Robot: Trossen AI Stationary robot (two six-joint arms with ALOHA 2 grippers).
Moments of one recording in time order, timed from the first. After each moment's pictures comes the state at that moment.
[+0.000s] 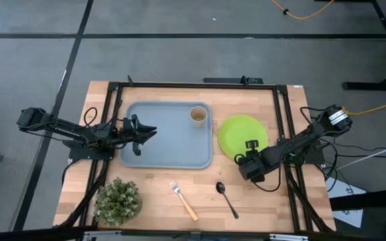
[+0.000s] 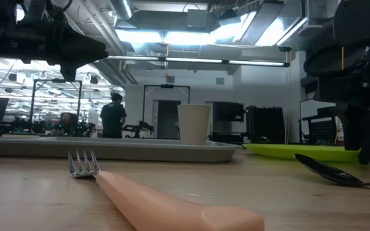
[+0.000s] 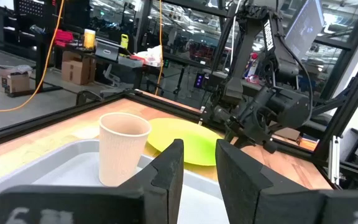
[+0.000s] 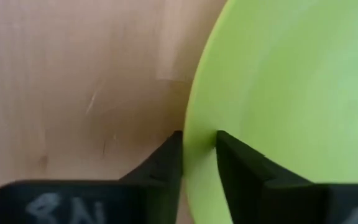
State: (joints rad) left arm -0.13 0.61 0.01 0.73 -0.38 -0.25; right arm 0.48 1.50 0.68 -0.74 0.32 0.34
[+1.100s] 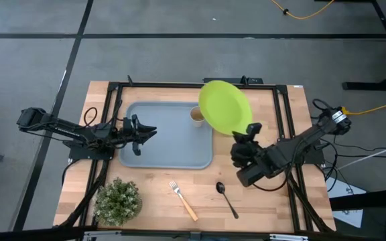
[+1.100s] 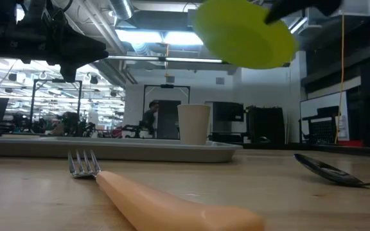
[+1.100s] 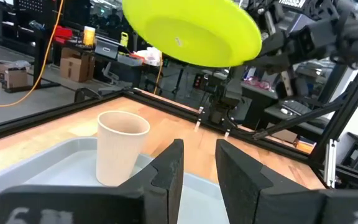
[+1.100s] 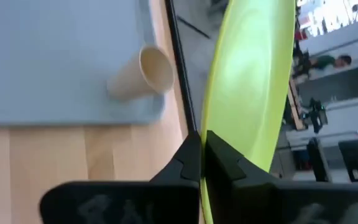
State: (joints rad) left arm -0.13 0.61 0.01 0.73 -0.38 -0.28; right arm 0.53 1.52 1.32 -1.19 1.11 0.34
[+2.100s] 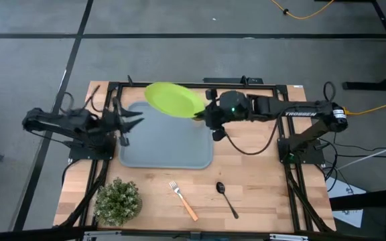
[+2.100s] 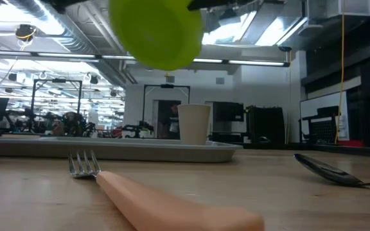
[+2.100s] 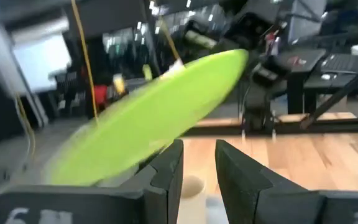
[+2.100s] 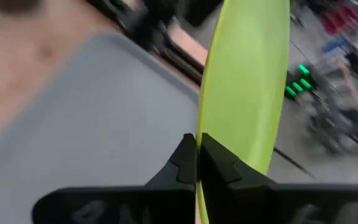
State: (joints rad) left arm -0.20 0.35 0.54 -0.09 -0.52 0.20; right arm -0.06 1.52 1.45 -0.44 0.06 -0.68
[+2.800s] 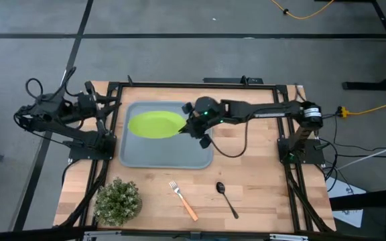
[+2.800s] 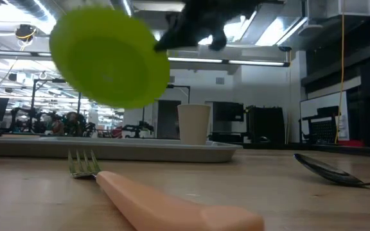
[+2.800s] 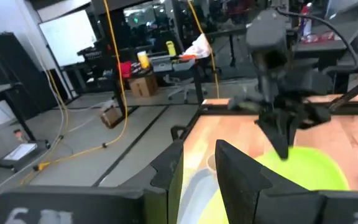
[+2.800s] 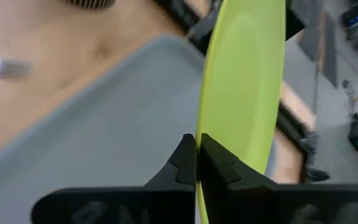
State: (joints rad) left arm -0.21 0.32 0.89 -0.62 -0.64 0.16; right arm -0.09 1.81 1.46 -0.26 -0.21 -0.82
